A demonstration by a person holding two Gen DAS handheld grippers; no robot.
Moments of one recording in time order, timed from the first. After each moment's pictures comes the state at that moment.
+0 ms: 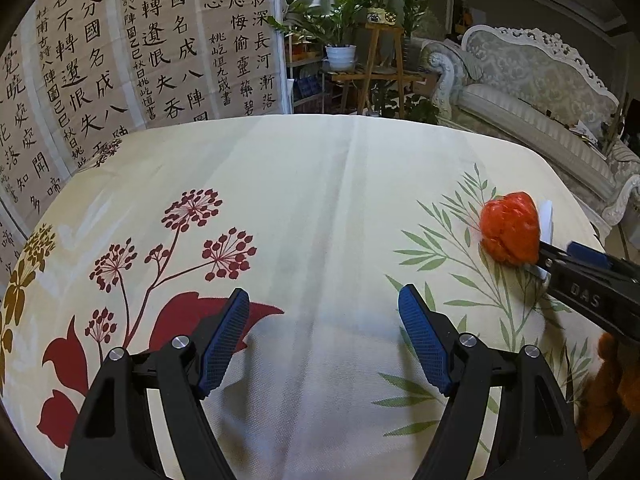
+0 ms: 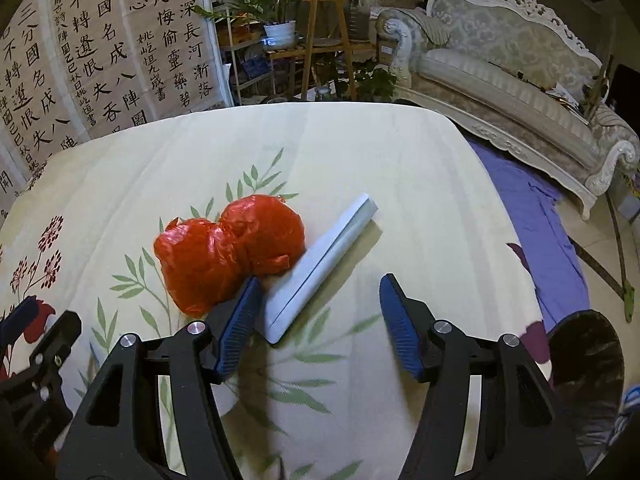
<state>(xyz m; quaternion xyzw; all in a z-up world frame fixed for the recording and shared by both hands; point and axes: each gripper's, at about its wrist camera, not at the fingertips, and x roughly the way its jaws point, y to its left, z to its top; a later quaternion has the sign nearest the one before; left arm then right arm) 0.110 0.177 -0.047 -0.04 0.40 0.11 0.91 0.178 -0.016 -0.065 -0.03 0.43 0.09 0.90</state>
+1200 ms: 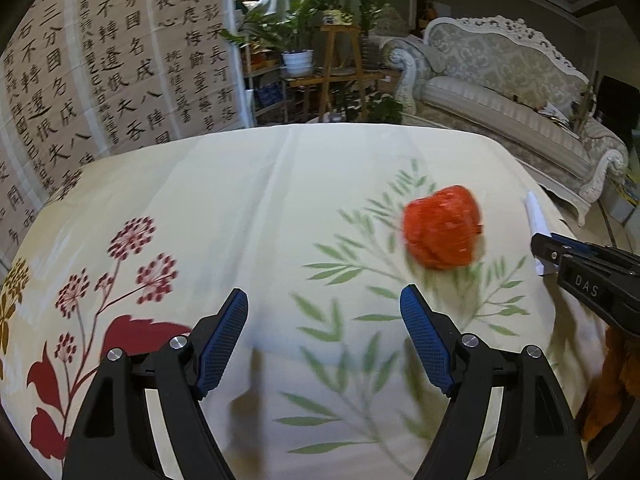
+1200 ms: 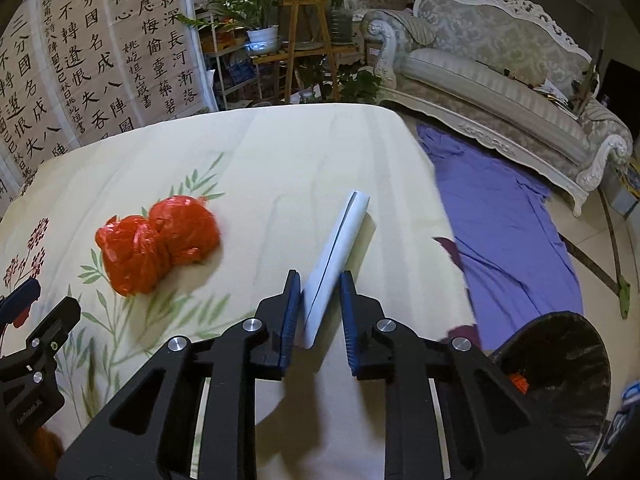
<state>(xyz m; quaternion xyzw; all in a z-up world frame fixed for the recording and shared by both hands) 0.126 0.131 -0.044 -0.01 0.40 0.05 0.92 0.185 -0.065 -0.065 -0.02 0.42 0.09 0.90</state>
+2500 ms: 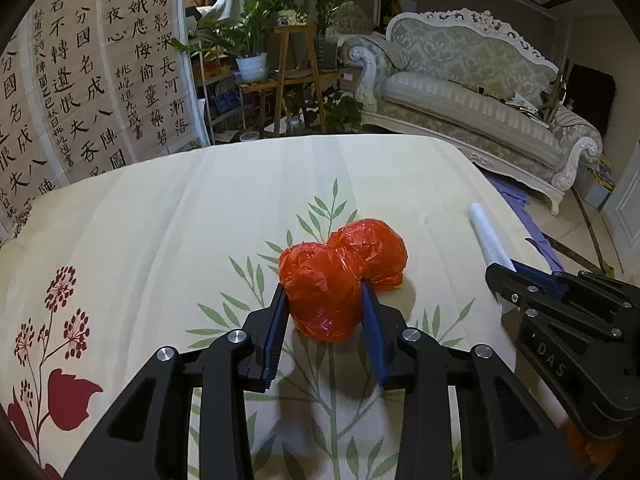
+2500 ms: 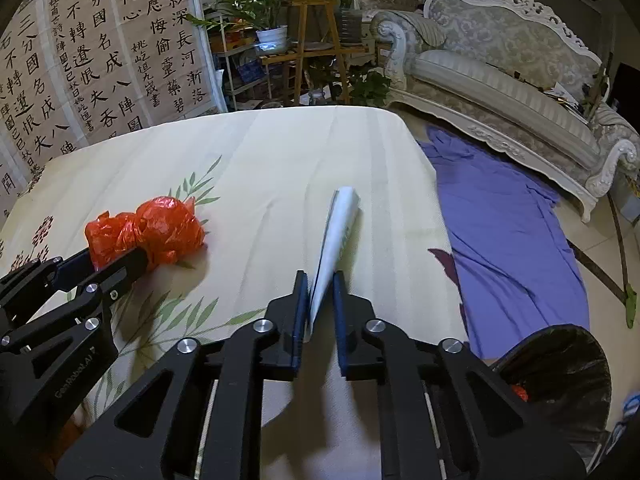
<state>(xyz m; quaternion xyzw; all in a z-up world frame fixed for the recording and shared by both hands) 0.163 0.079 -0.045 0.00 0.40 -0.01 0.92 0.190 -0.065 -0.065 -0.03 0.42 0.11 0.90</state>
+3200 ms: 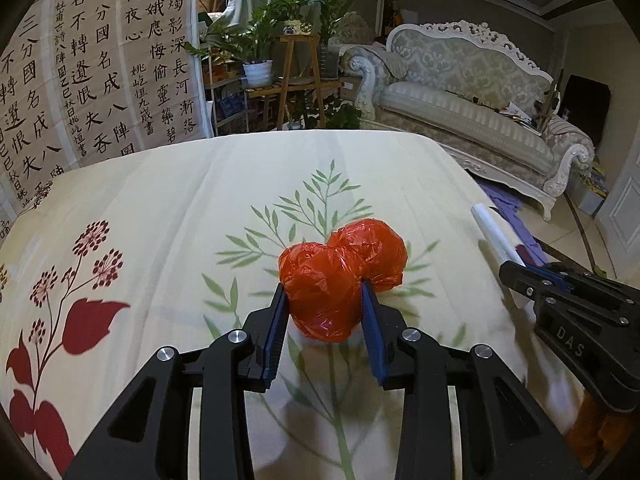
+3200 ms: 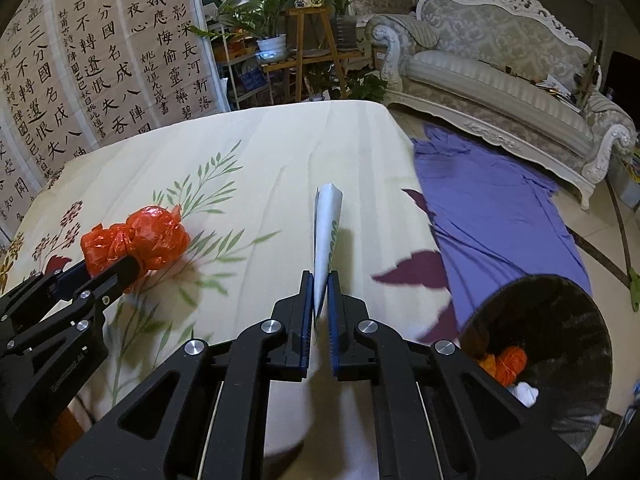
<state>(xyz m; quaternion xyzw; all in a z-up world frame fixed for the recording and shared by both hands) 0.101 0.081 -0.032 -0.02 0.38 -0.01 0.92 0.116 -0.085 -0.050 0.00 0.41 0.11 0.91</state>
